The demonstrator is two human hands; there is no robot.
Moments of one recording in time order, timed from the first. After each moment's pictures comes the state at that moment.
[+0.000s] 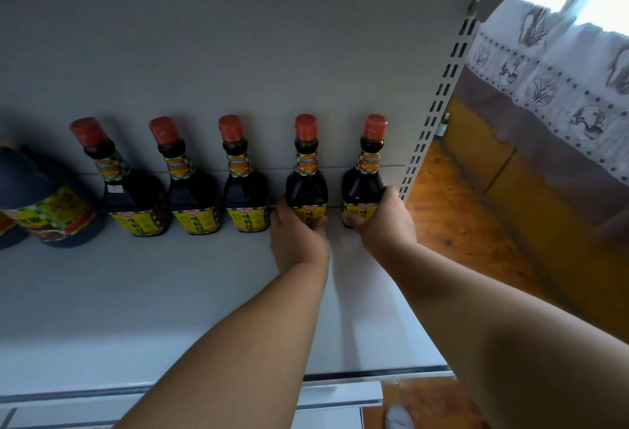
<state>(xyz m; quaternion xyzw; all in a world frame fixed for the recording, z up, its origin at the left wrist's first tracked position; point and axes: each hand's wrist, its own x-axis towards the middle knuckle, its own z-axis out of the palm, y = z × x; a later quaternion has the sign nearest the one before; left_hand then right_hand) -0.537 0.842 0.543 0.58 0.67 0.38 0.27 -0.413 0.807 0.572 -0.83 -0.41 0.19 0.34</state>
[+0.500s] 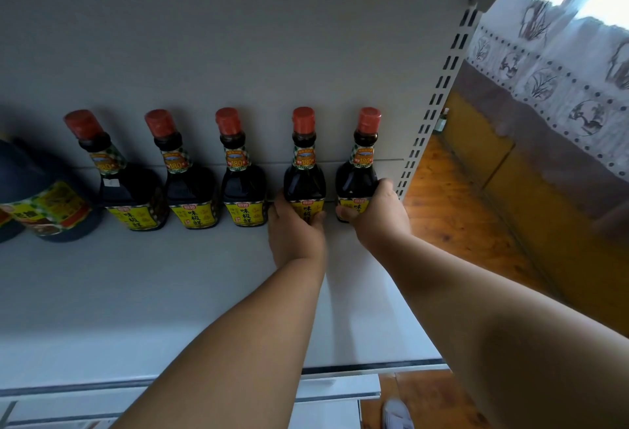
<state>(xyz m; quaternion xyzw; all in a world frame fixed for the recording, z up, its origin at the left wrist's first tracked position) -0.539 0.843 0.539 0.58 0.66 0.38 0.28 -0.424 0.807 0.584 -0.83 -0.41 0.21 0.32</state>
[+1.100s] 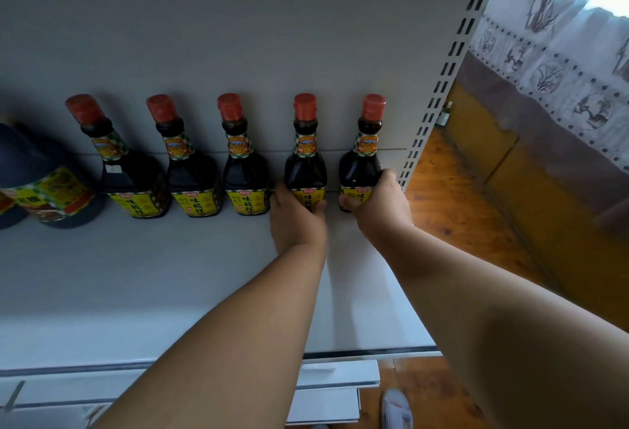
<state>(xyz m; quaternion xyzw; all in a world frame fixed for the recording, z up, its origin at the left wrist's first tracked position) -0.540 0.843 0.542 0.58 0.67 0.36 0.28 -0.425 0.807 0.581 -0.83 -0.40 0.20 0.33</state>
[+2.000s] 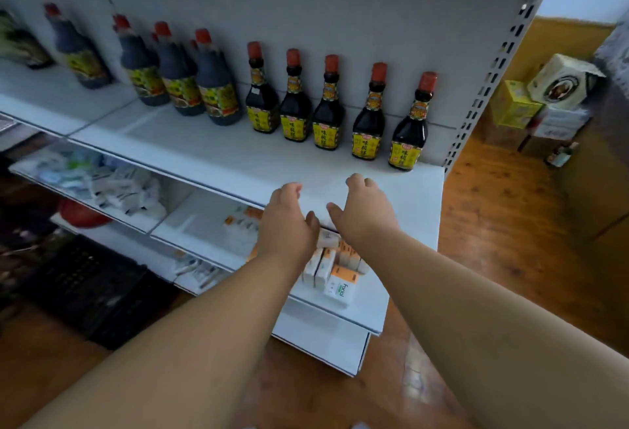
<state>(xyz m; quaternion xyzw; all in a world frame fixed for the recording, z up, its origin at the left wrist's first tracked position) -0.630 0.611 0.581 0.60 0.70 0.35 0.14 -0.500 0.642 0.614 -0.68 -0.70 0.18 0.16</state>
